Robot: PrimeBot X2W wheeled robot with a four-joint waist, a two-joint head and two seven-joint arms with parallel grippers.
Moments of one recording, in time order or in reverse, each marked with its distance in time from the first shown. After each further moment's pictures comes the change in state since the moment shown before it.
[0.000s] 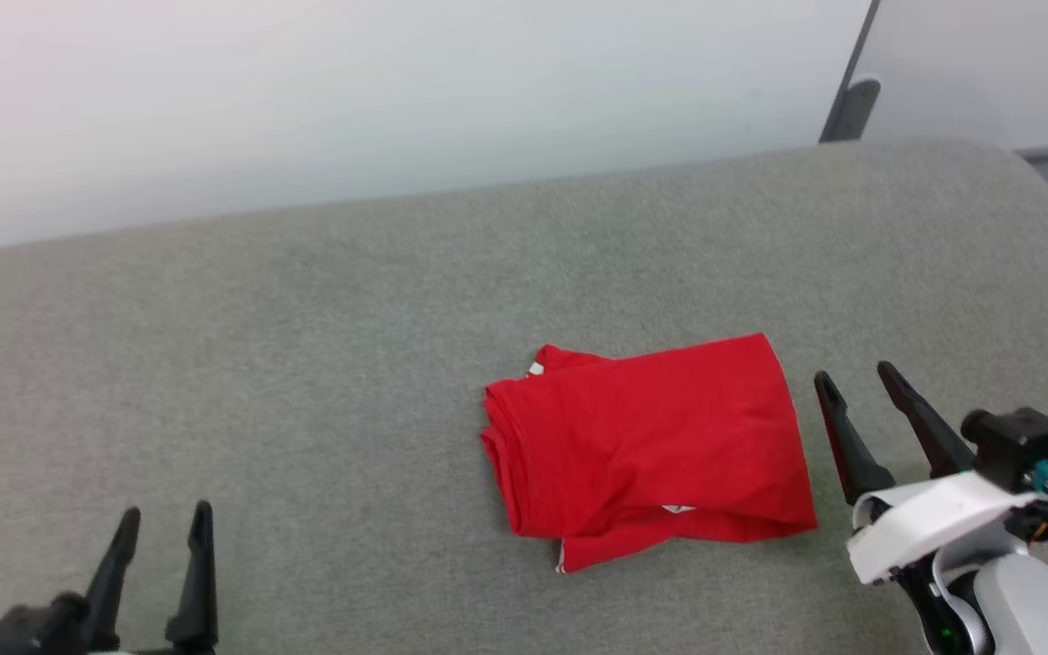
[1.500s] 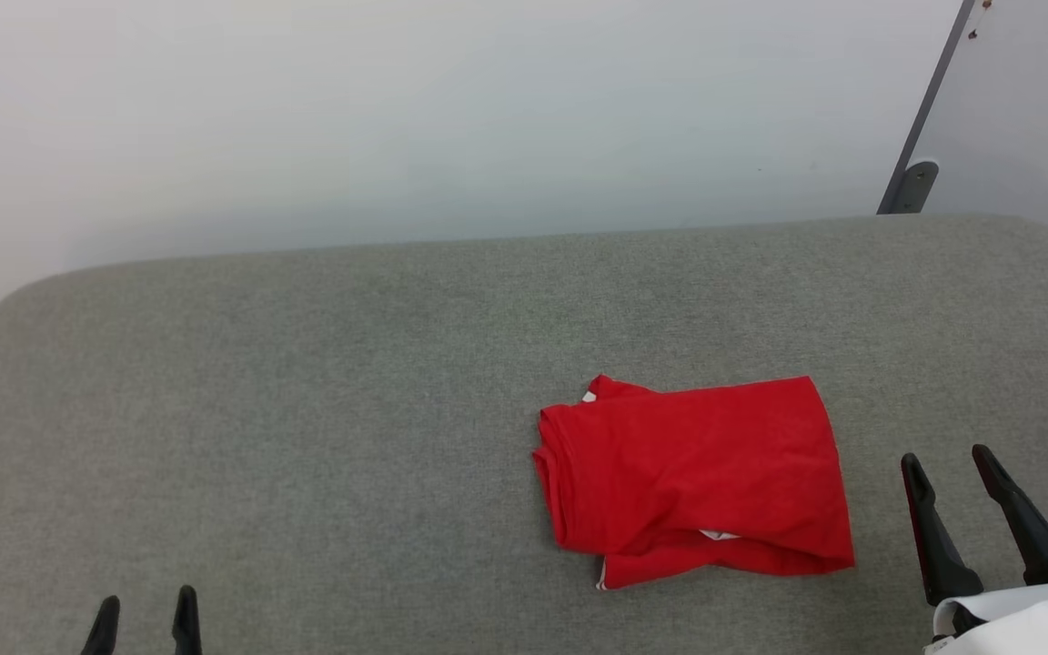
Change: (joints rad) left arm 0.243 -0.105 0.081 -0.214 0.077 0.000 0.000; right arm 0.356 0.002 -0.200 -0.377 -0.110 0.000 0.040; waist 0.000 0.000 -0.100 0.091
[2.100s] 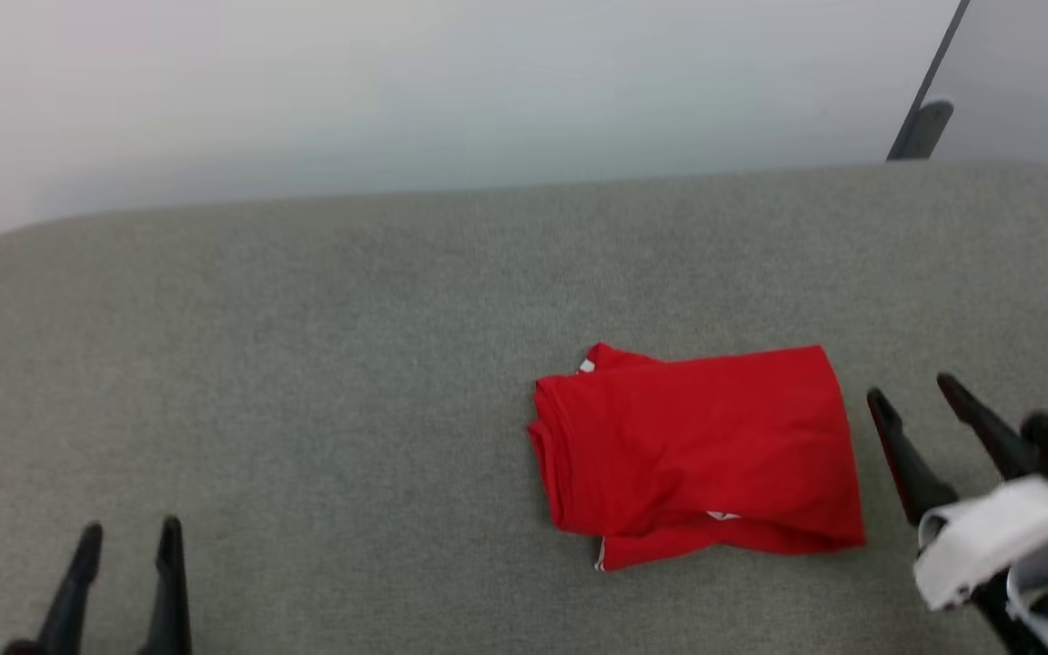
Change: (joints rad) left arm -0.083 0.049 -0.015 -0.018 -0.039 0.000 0.000; right arm -0.148 -0.024 0.031 -0.020 -0.004 0.000 0.249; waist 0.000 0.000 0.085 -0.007
